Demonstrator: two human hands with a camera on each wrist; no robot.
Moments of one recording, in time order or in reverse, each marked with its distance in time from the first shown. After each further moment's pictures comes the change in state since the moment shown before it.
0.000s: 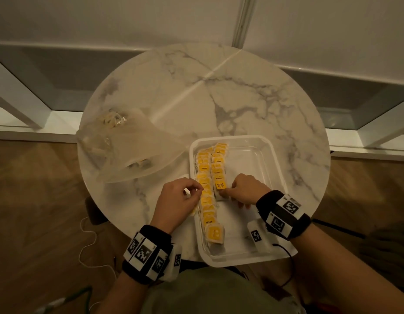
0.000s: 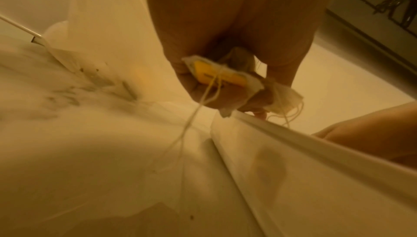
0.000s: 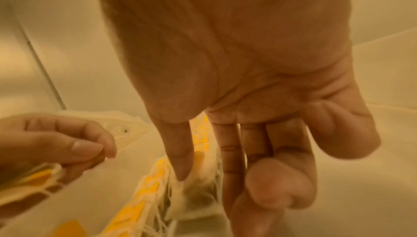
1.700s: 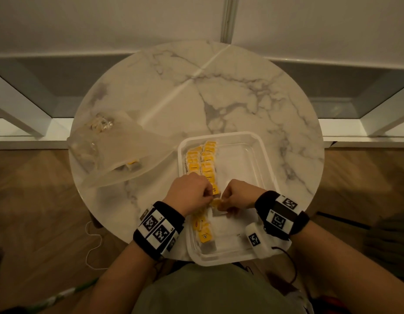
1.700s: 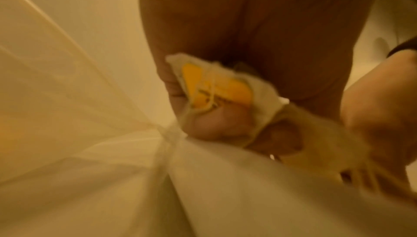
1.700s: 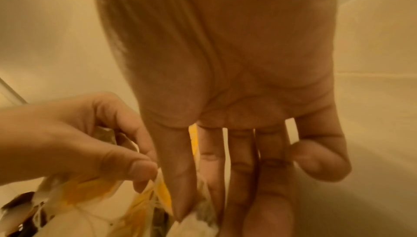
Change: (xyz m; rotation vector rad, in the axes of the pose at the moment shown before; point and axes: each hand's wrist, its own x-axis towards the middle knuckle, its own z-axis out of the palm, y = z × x) left_hand 0.037 0.054 0.022 0.708 -0.500 0.127; right_hand -0.012 0.021 -0.002 0.220 -0.260 -0.090
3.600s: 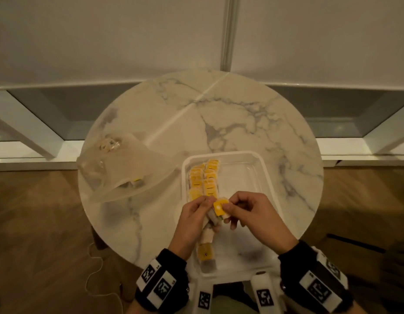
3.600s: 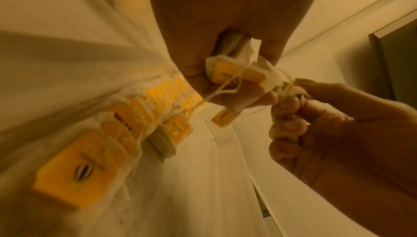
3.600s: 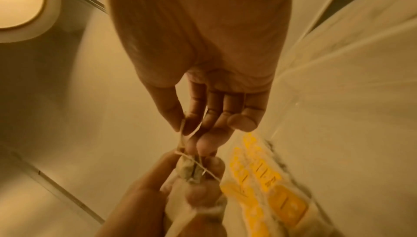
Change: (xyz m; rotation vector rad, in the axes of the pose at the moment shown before) left_hand -0.037 0.038 0.022 -1.492 0.389 -0.167; right_hand -0.079 -0.009 0.017 0.625 0.405 -0.544
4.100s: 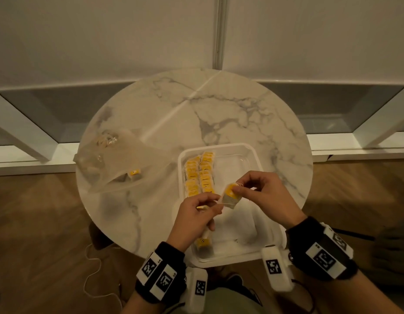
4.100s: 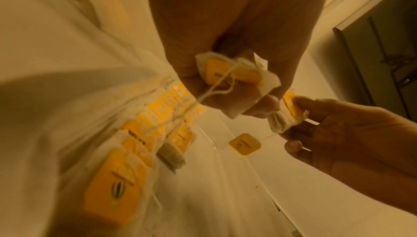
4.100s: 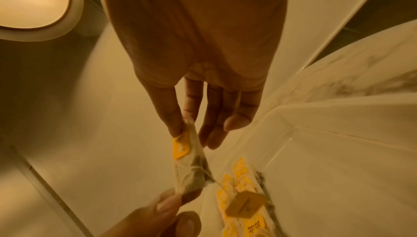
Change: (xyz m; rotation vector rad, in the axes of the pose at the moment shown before) left_hand -0.015 -0.008 -0.002 0.235 -0.080 0.009; right_hand -0.010 0.001 -0.032 -0.206 0.144 -0.131
